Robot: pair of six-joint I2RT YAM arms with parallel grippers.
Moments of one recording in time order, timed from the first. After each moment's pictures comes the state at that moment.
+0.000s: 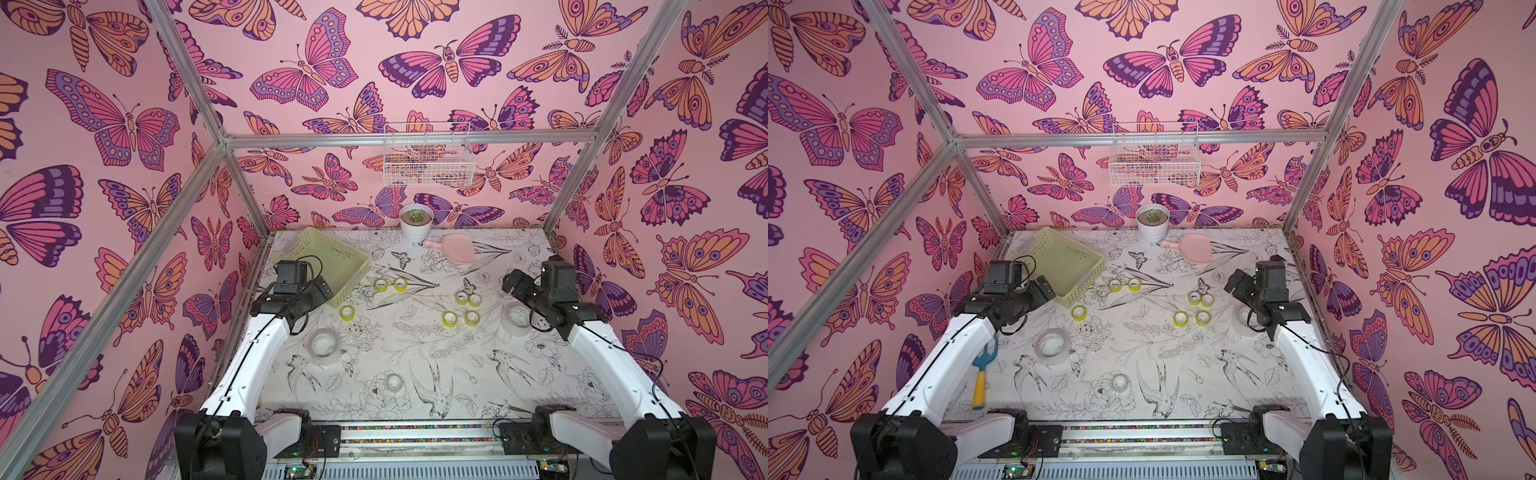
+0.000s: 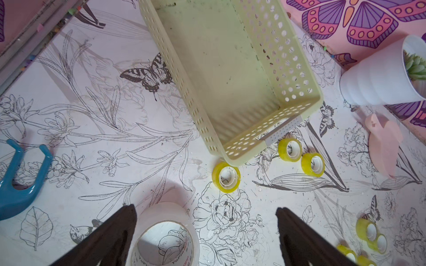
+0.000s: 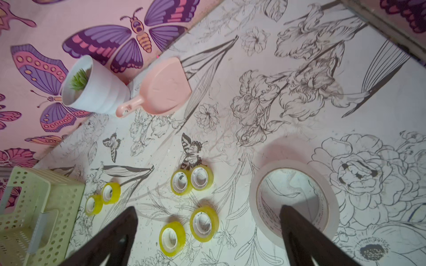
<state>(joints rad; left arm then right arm) -0.07 1.20 1.00 -0.72 -0.06 -0.62 0.13 1.14 0.87 -0.48 -0.02 0.61</state>
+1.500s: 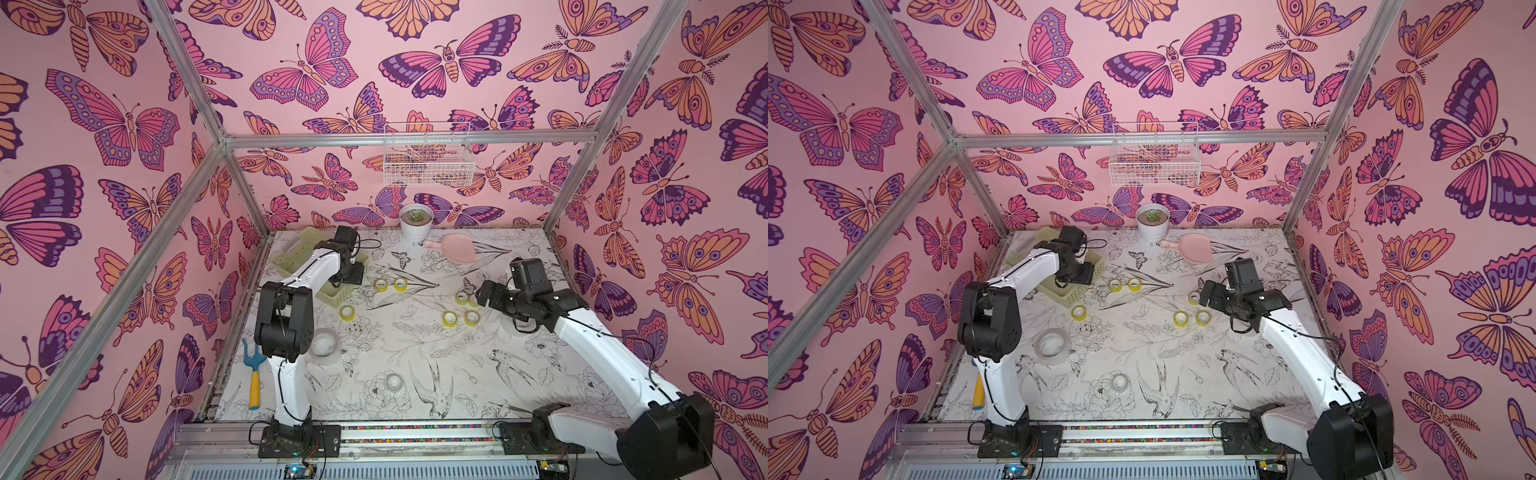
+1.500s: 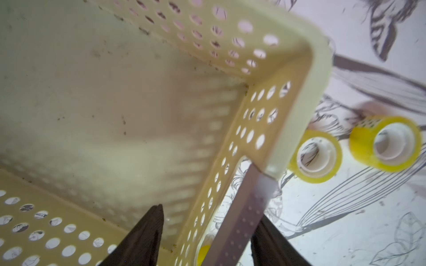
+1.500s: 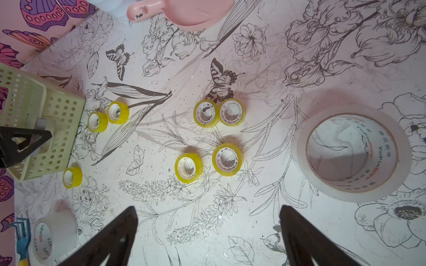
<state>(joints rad) -0.24 2.00 1.56 -0.77 -0.05 -0.07 0.34 1.20 0.99 -0.71 -0.05 0.57</state>
